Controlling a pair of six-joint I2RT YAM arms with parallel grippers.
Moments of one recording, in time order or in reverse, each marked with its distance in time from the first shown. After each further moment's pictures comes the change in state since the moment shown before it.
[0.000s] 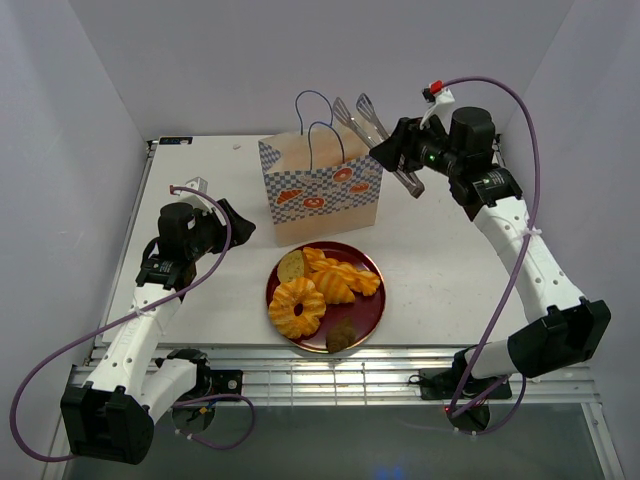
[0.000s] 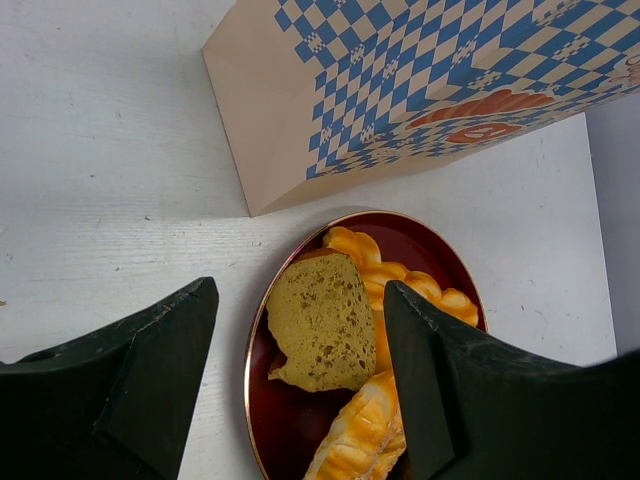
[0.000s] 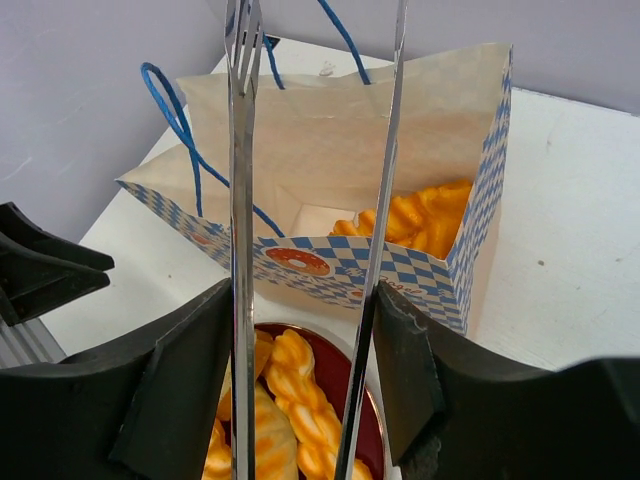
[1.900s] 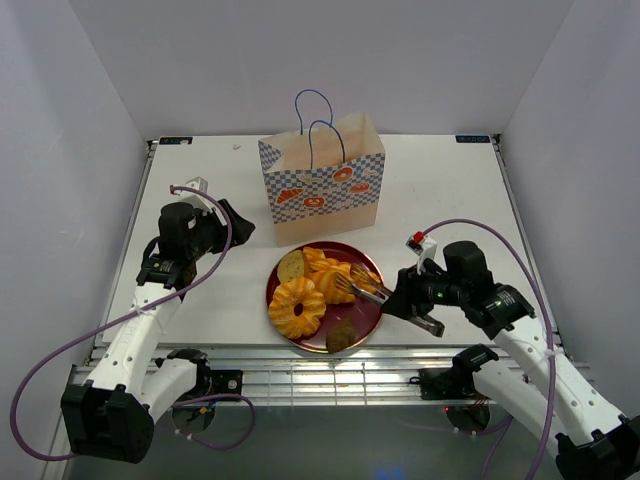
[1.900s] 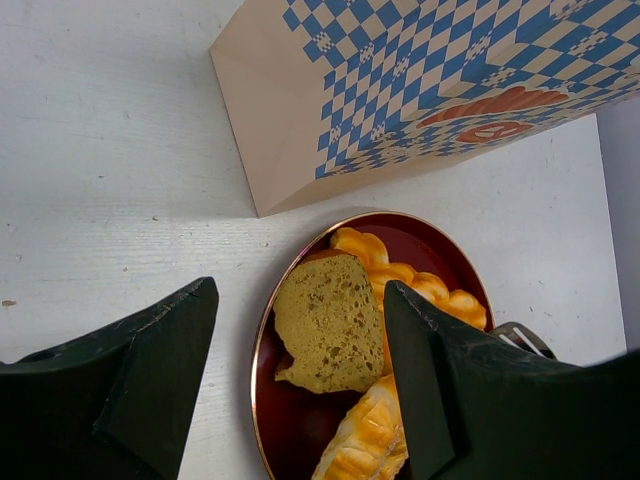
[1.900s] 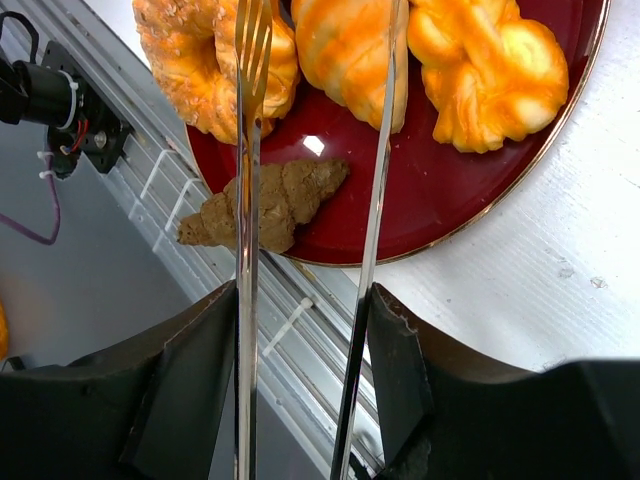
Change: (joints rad) left arm 0.000 0.006 0.000 -0.001 -0.012 0.012; right arm 0.171 -0.711 -0.850 -0.346 -0.124 -0.030
